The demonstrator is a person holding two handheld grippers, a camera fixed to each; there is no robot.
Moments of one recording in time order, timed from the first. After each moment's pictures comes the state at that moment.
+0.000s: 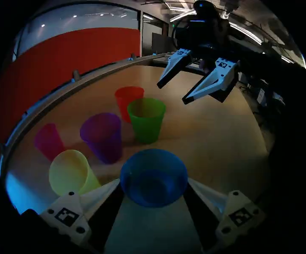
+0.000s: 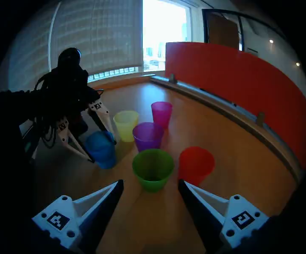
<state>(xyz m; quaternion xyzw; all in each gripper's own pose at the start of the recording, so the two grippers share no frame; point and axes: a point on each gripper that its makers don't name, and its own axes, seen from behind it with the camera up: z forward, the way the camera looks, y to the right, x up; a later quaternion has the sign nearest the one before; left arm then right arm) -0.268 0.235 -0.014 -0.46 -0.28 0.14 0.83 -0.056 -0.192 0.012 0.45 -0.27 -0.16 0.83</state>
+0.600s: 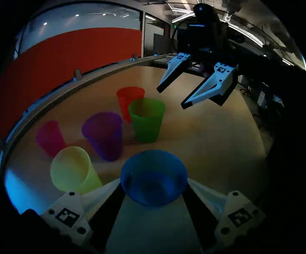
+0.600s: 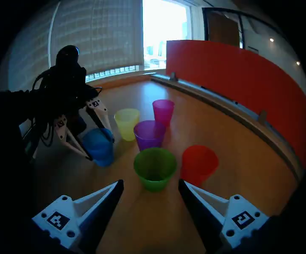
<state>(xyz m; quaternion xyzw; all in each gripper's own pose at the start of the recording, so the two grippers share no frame) -0.264 0.229 -0.019 -0.46 -0.28 0.13 0.83 -0.063 -0.198 0.011 0.46 -0.28 -0.16 0.83</state>
